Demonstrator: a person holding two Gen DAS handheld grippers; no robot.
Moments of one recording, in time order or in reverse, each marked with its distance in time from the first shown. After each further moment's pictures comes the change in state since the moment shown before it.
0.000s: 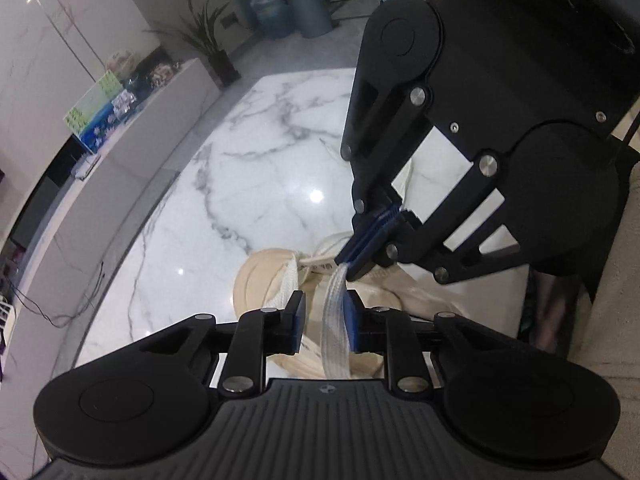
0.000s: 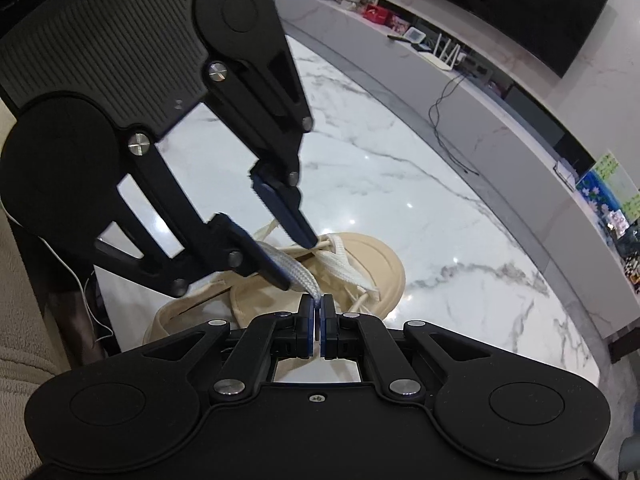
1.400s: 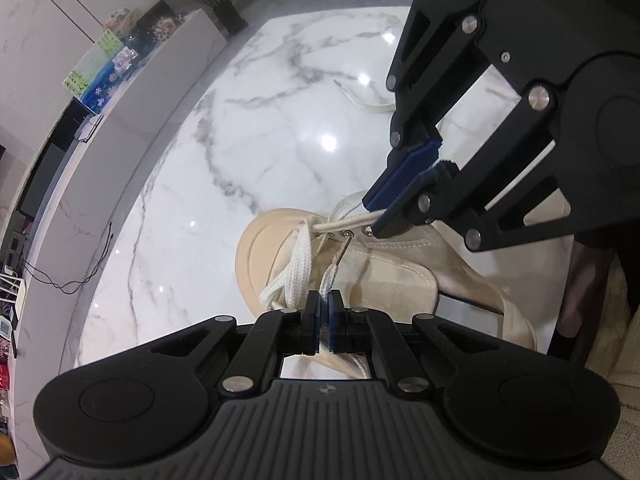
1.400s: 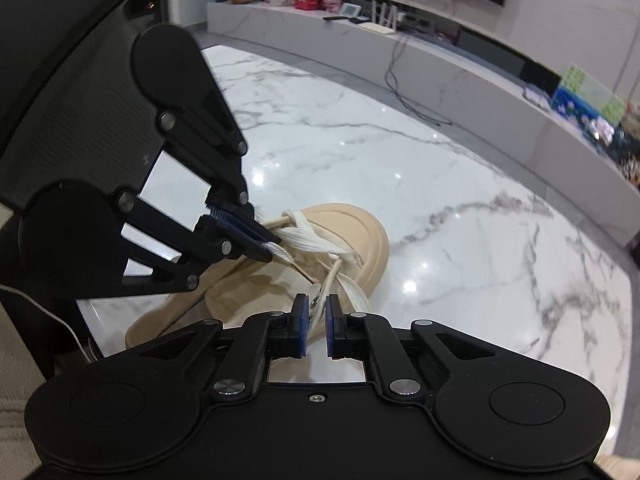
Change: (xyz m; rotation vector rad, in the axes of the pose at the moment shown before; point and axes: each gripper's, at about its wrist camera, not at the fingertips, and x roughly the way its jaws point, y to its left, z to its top) left arm 0.032 0.003 0.000 -0.016 0.193 0.056; right arm 0.011 -0.028 -0.019 0.317 0.004 0.006
